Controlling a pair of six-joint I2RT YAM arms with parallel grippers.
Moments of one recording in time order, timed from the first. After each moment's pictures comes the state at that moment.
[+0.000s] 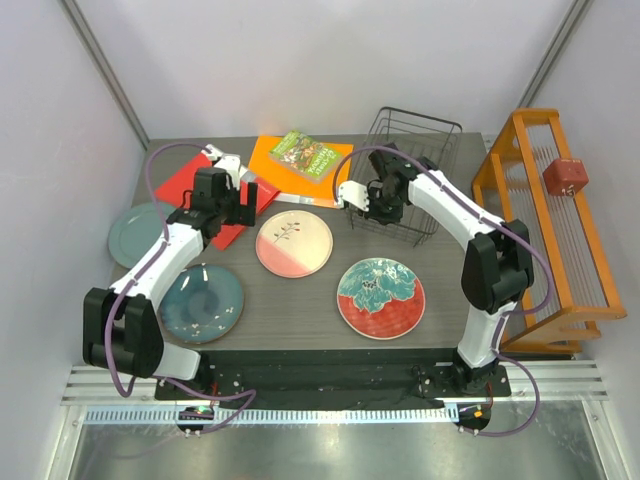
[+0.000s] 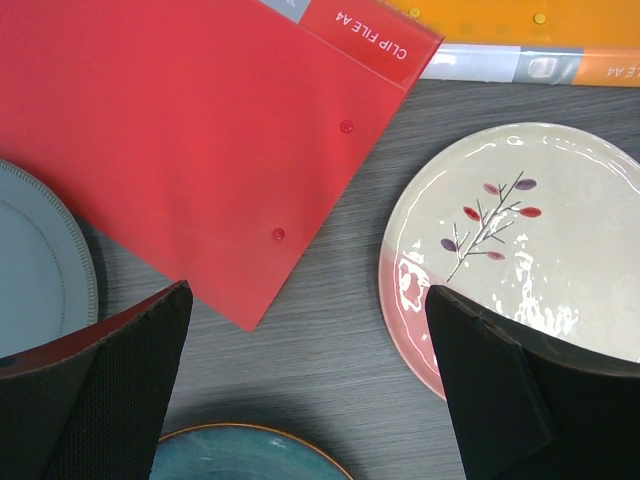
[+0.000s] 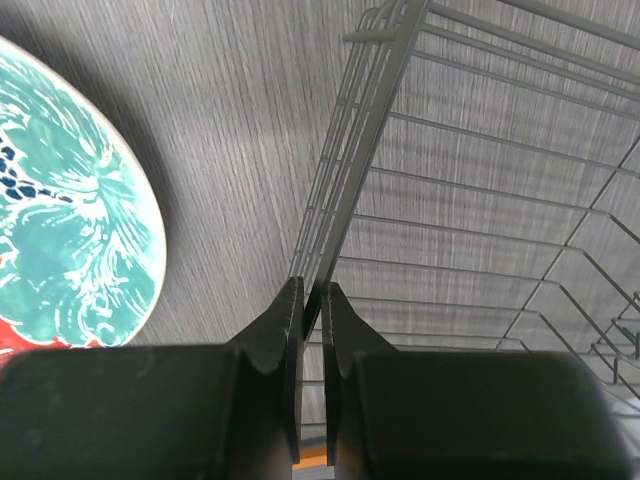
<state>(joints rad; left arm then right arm) -0.22 1.41 1.04 -0.29 -0.10 -0.03 0.44 1.85 1.60 -0.95 -0.14 -1.05</state>
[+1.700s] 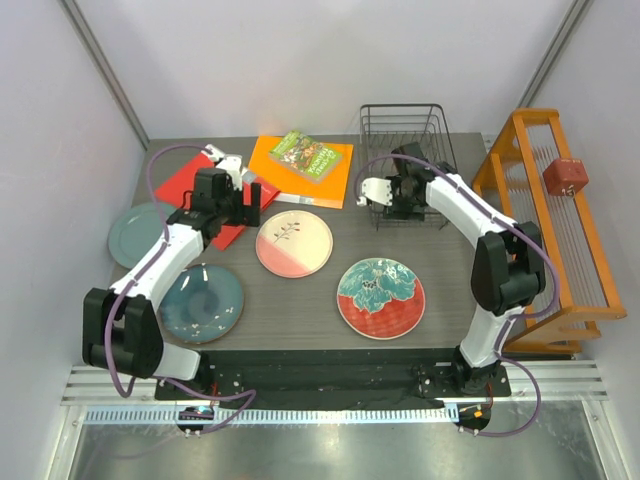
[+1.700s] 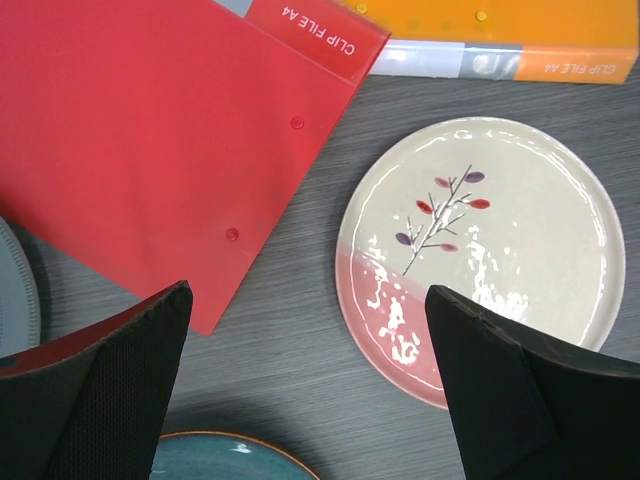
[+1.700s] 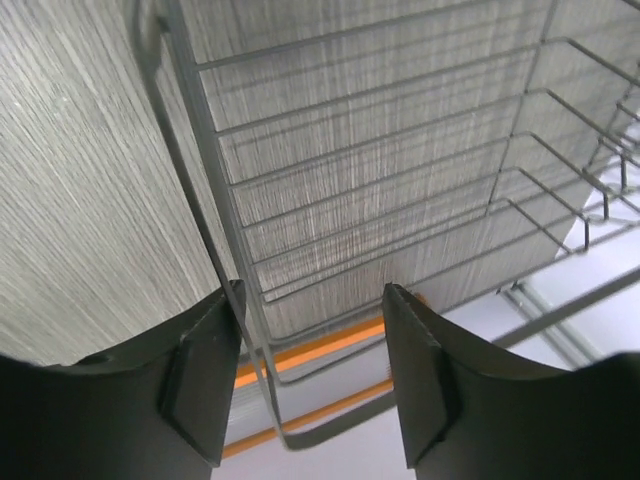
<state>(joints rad) -0.22 1.41 1.04 -0.28 -0.01 -0.07 0.31 1.82 1.48 -0.76 0.10 -1.24</state>
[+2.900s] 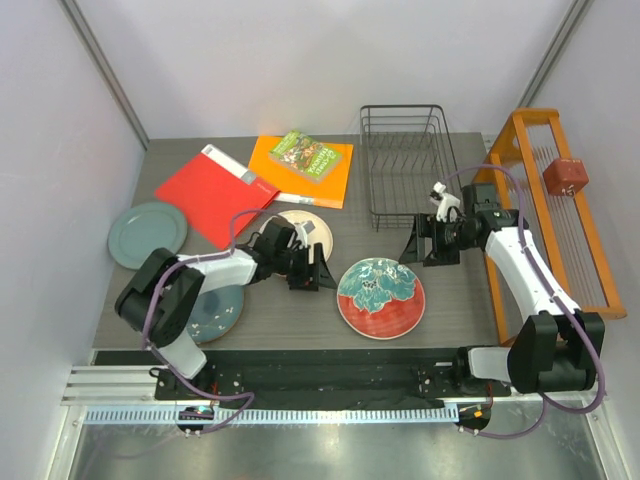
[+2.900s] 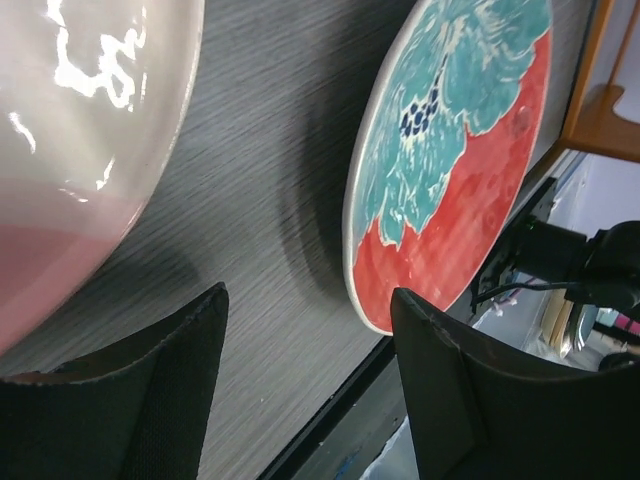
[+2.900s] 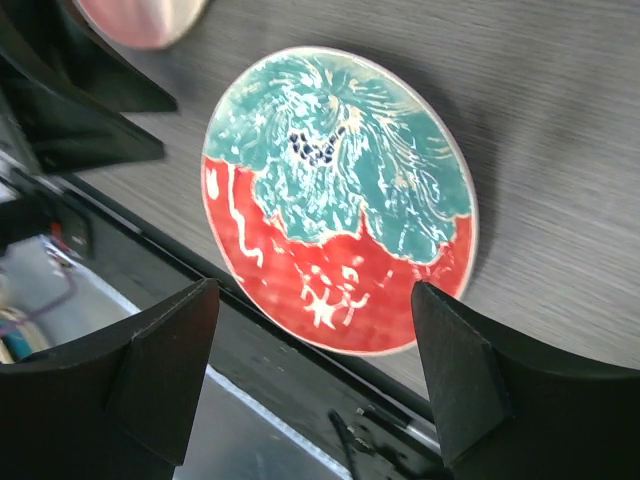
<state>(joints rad) -0.59 1.63 0.78 0.02 0.54 -0.69 0.04 1.29 1.04 -0.89 -0.57 0.03</state>
